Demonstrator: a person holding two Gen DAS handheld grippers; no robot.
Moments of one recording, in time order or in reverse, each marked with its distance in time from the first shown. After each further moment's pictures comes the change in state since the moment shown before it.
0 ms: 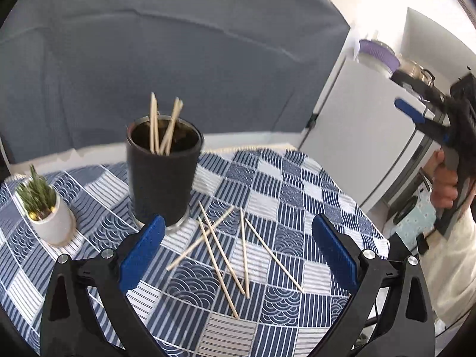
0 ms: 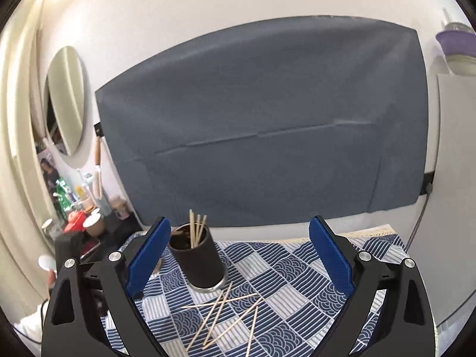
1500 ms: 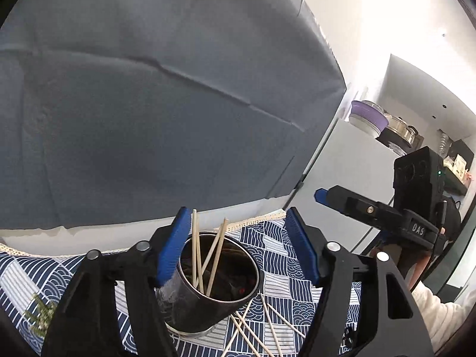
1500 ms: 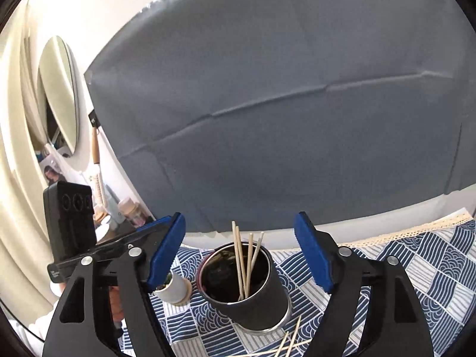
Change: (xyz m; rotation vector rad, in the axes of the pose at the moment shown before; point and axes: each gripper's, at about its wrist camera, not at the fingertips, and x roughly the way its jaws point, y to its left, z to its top) left arm 0.014 0.117 0.106 -0.034 -0.232 -0.167; right arm 0.187 0.076 -0.010 0.091 0.092 0.137
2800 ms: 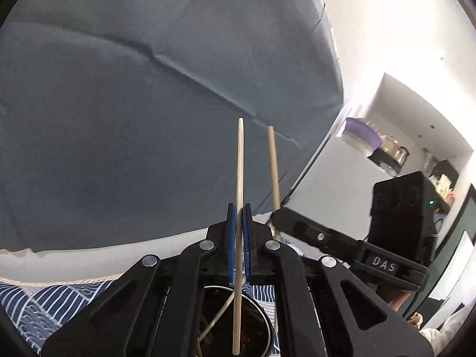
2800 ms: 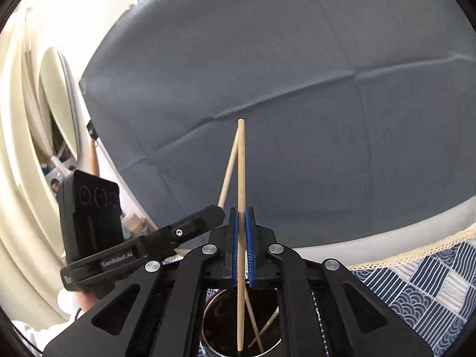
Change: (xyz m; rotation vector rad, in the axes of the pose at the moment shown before) left arm 0.063 0.043 0.024 -0.070 -0.036 -0.137; right arm 0.079 -0.010 0.010 0.052 -0.023 0.093
